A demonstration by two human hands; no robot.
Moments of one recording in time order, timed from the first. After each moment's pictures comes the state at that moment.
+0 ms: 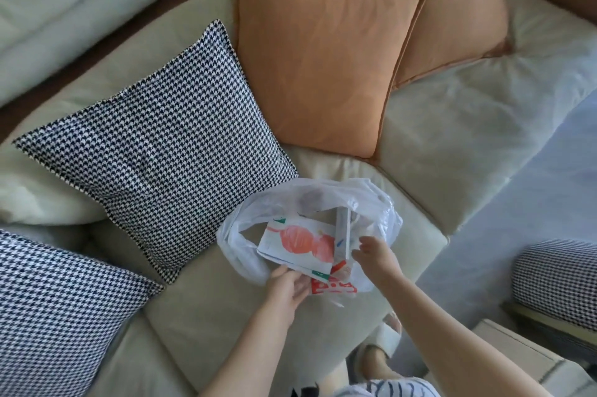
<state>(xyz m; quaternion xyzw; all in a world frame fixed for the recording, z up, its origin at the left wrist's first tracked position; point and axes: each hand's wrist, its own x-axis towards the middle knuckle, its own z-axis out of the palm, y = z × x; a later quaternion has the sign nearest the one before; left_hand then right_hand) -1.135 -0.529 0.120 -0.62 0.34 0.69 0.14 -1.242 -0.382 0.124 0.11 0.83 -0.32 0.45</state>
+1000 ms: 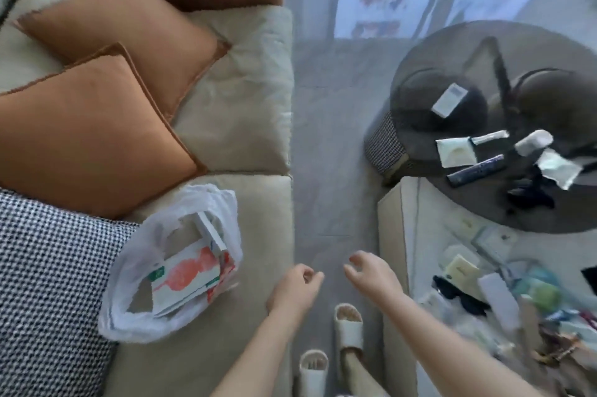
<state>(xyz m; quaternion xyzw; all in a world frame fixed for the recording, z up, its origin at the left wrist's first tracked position) -1.058 -0.322 0.166 -0.02 0.87 0.26 0.42 -1.005 -0.161 0.151 0.31 0.86 -0.31 0.27</state>
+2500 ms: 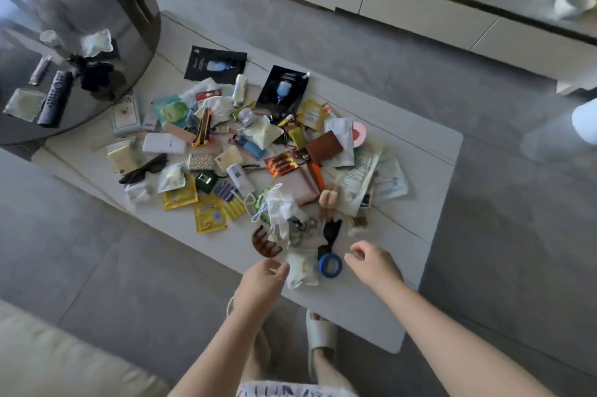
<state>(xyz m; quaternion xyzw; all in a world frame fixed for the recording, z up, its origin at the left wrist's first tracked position) -0.503 -0.266 0.151 0.44 0.75 -0.03 0.48 -0.282 -0.252 0.148 0.77 0.47 -0.43 0.06</state>
